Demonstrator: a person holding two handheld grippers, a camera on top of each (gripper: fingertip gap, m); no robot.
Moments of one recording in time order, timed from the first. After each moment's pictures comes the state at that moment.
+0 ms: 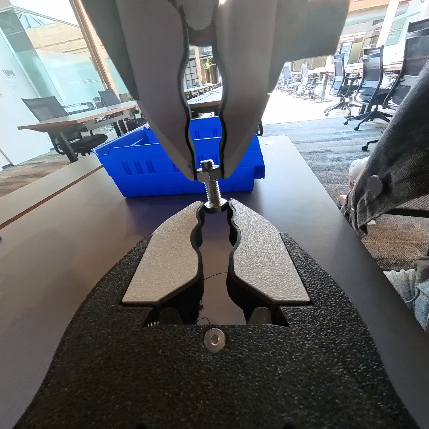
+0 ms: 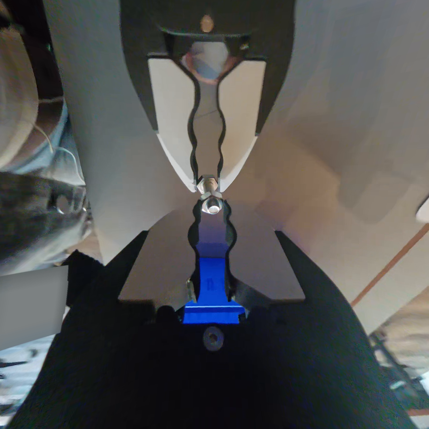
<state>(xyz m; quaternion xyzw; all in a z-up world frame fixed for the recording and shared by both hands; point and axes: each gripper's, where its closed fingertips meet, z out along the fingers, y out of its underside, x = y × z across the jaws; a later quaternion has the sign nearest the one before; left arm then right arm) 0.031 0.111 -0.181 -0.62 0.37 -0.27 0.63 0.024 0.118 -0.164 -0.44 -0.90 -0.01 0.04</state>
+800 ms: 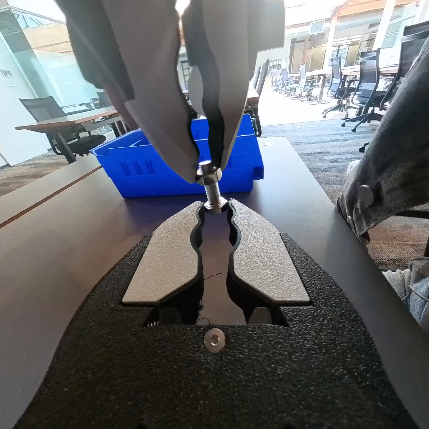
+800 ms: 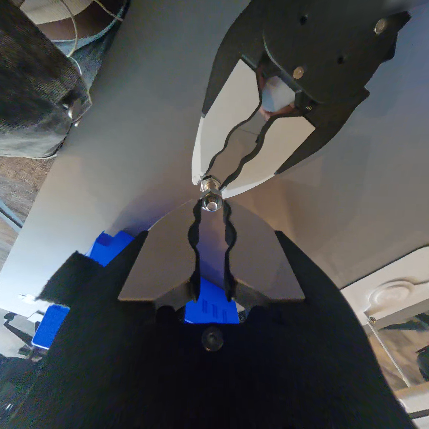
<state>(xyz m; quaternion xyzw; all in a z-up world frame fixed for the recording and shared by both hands) 0.033 0.115 -0.179 -0.62 0.37 -0.28 0.63 0.020 0.113 -0.160 -0.17 -0.98 0.03 0.01</state>
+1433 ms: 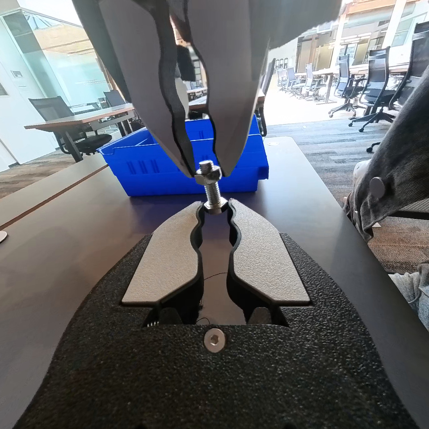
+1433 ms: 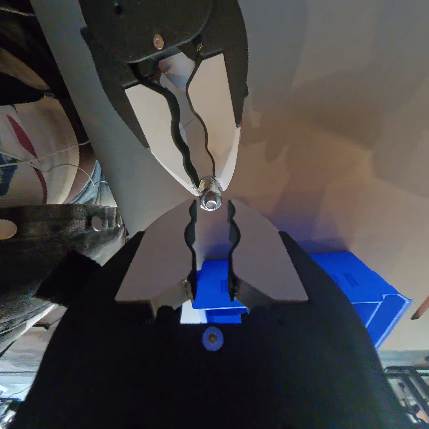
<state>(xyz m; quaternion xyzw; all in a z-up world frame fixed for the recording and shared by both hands) 0.032 0.116 -0.179 -0.63 0.36 -0.27 0.64 0.020 0.117 -0.161 -0.56 -0.83 0.03 0.00</state>
